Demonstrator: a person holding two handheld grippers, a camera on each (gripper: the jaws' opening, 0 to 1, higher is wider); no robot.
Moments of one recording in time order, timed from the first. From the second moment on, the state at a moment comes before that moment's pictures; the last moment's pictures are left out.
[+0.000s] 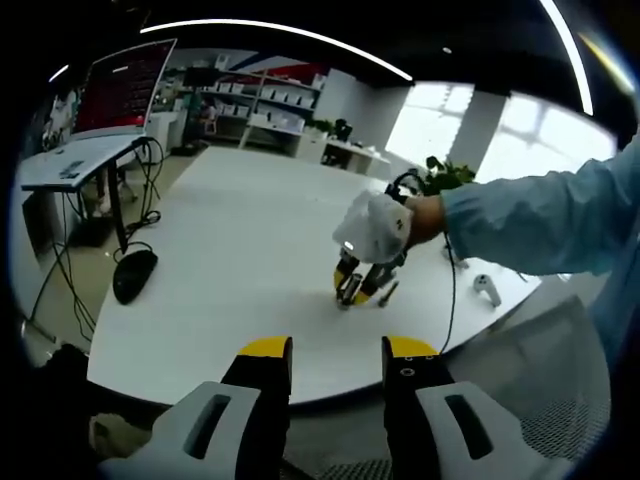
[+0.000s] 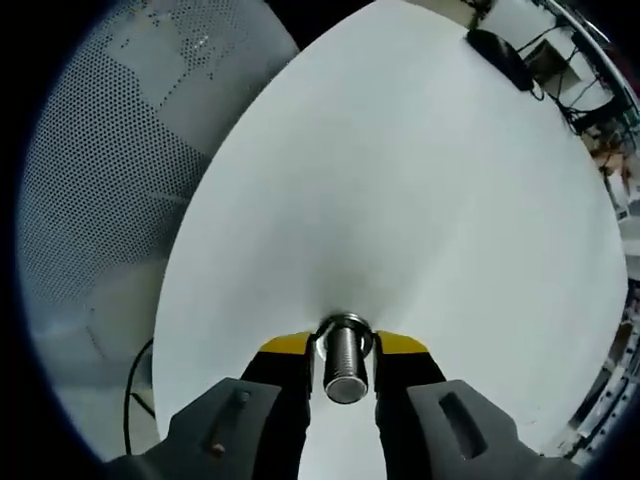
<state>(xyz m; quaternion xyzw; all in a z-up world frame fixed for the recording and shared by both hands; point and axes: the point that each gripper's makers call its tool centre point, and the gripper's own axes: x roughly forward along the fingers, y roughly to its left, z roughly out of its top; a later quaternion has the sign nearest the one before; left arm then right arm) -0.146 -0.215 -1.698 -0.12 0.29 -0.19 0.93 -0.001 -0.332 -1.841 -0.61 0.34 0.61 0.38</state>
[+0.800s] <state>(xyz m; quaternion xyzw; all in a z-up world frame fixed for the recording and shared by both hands) -0.149 -0.218 -1.698 -0.11 0.30 -0.20 0.93 -0.064 -0.397 -1.644 -0.28 0.26 0.60 0.71</state>
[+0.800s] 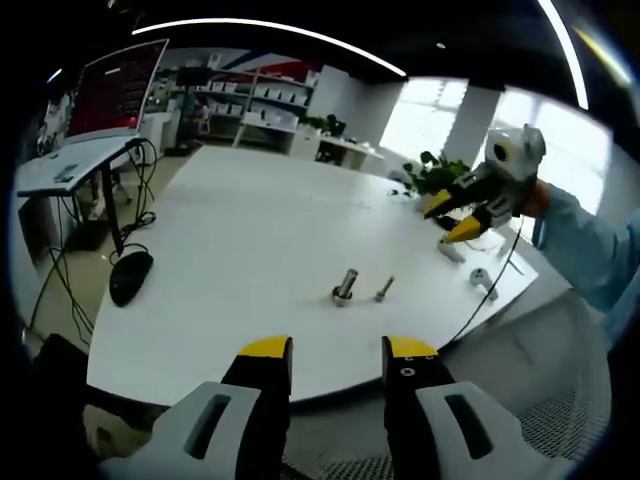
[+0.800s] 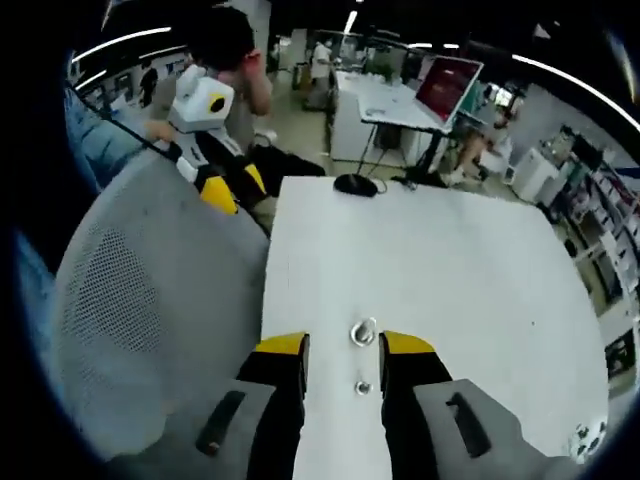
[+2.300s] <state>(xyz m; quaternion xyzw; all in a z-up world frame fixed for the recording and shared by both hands) -0.152 -0.220 -1.701 -0.10 0.31 -0.20 0.92 -0.169 -0.464 -1.703 -0.09 0.33 0.49 0.80</state>
